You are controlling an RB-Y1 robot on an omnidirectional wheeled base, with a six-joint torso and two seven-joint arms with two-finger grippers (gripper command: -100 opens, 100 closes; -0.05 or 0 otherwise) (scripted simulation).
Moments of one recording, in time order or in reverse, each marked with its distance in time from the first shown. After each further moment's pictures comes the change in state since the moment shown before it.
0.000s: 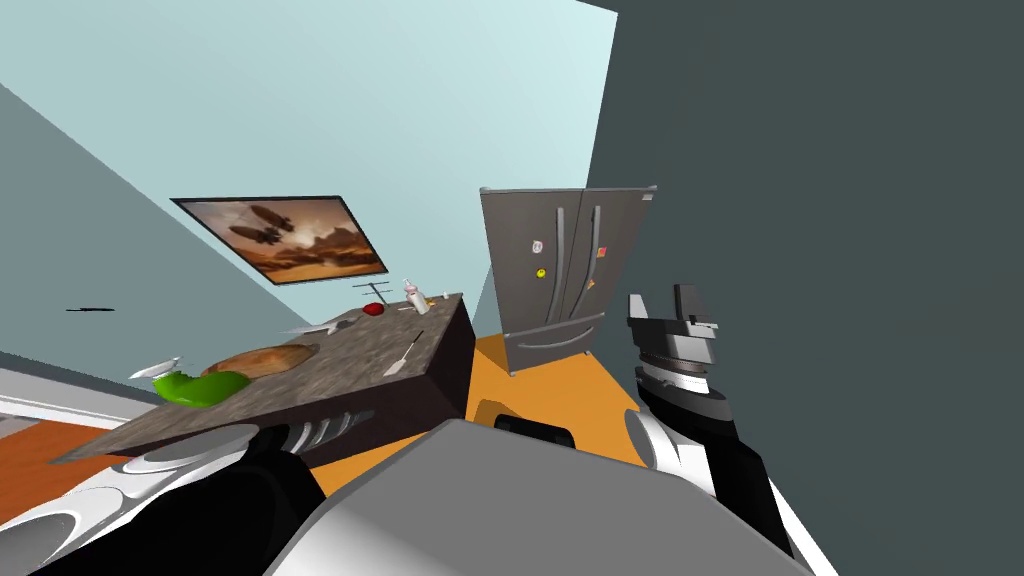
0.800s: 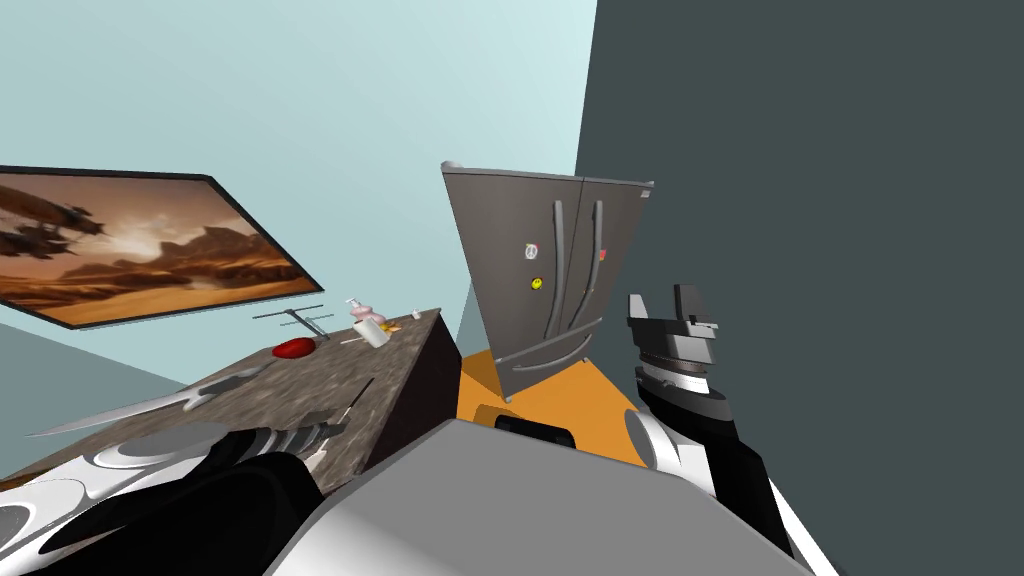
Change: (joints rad) left arm 0.048 0.103 -0.032 0.097 -0.044 -0.047 0.044; right arm 0.000 0.000 0.000 0.000 0.000 0.000 0.000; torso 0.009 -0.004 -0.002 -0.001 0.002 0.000
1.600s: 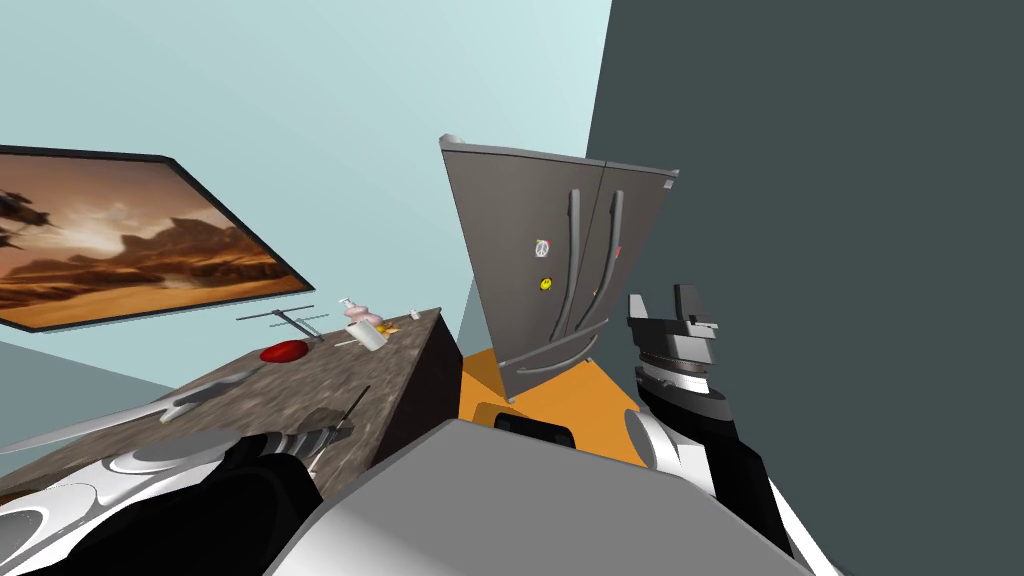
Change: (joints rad) left arm 0.033 0.014 -0.052 -0.110 0.073 0.114 -0.037; right arm 0.000 0.000 0.000 0.000 0.000 0.000 0.000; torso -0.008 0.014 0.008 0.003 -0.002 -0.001
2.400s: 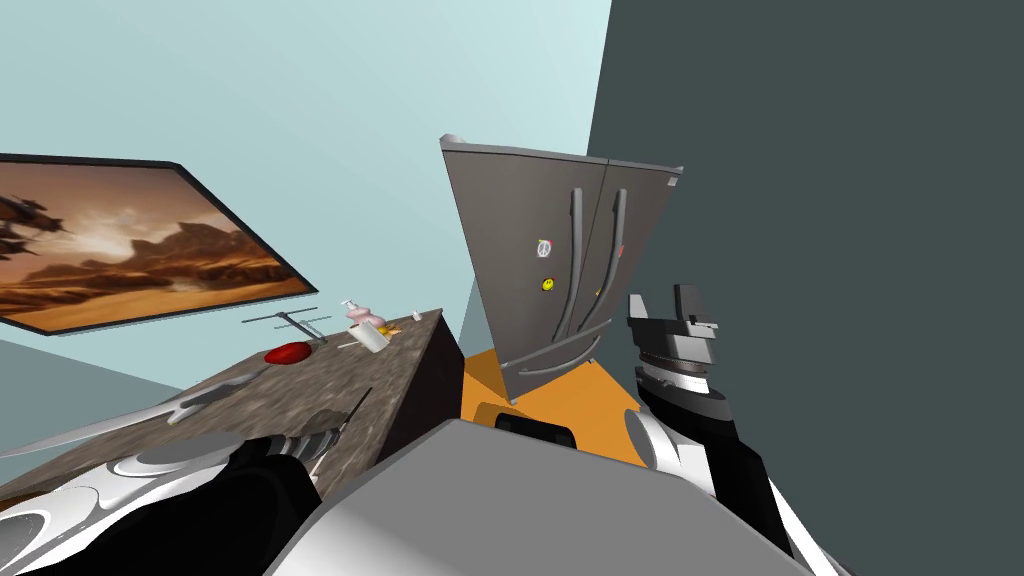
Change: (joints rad) left arm 0.026 0.011 -0.017 -0.058 0.040 0.059 -0.019; right arm 0.000 0.000 0.000 0.000 0.000 0.000 0.000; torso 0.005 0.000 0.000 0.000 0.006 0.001
